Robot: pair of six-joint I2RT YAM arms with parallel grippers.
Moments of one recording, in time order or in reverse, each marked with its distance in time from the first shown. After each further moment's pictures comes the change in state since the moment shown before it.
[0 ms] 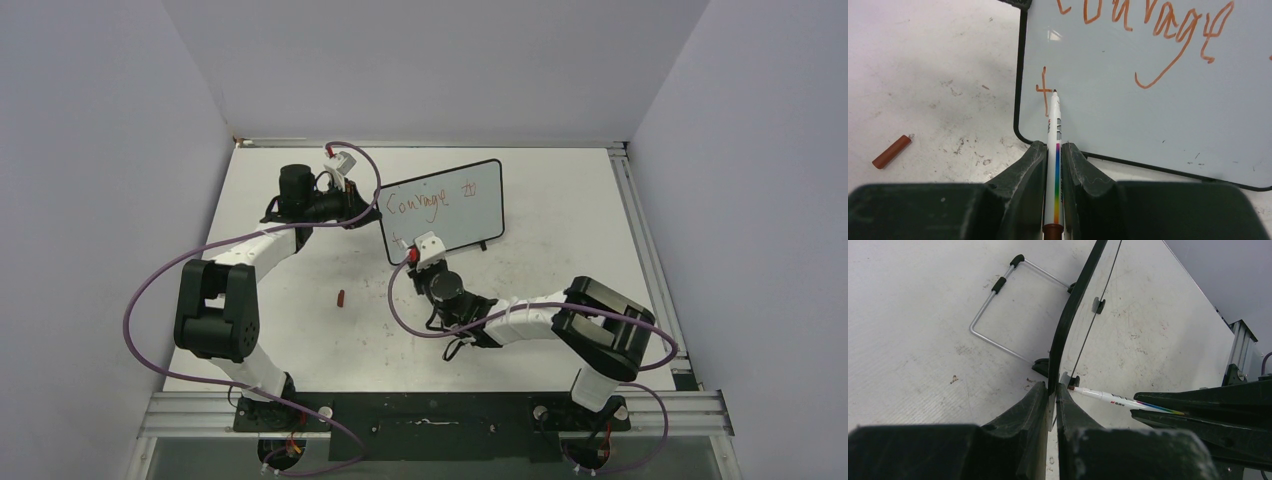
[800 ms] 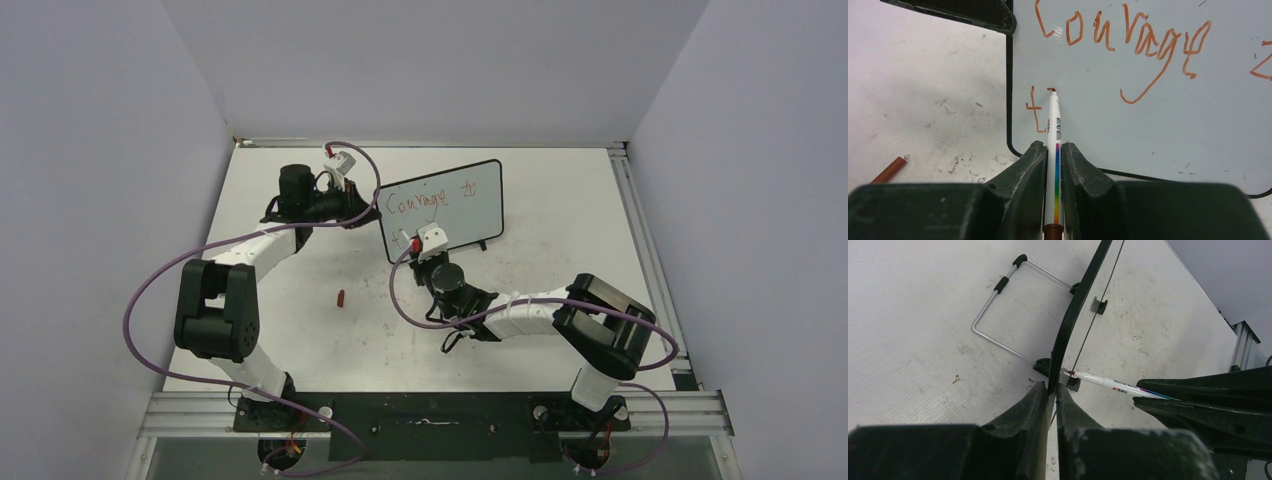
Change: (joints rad) left arm 0.000 0.000 0.000 0.000 -0.005 0.001; right arm -0.037 0.003 0.044 -0.001 -0.004 -0.002
